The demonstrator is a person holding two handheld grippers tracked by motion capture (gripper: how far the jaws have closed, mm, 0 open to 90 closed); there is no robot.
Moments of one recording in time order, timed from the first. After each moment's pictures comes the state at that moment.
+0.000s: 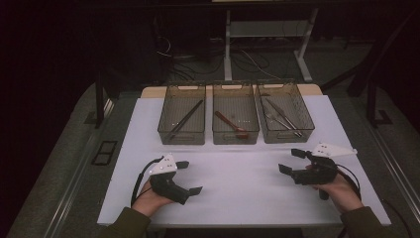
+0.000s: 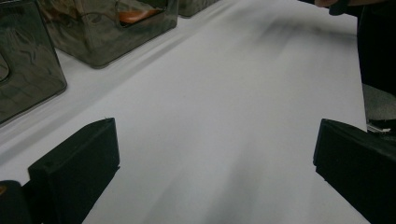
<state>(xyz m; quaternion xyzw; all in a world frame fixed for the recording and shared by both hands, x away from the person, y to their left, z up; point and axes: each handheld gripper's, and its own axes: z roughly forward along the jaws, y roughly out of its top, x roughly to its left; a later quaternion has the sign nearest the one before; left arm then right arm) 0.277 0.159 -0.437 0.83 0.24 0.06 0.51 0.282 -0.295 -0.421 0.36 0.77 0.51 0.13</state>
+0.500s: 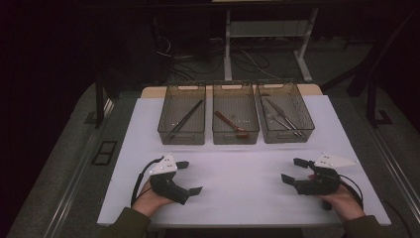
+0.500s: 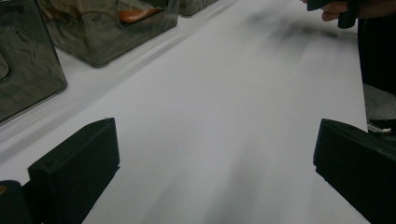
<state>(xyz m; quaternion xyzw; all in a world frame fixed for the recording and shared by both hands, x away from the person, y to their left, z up) 0.277 0.159 -0.437 0.83 0.24 0.06 0.51 0.262 -0.302 -0.437 0.37 0.77 0.50 0.13</state>
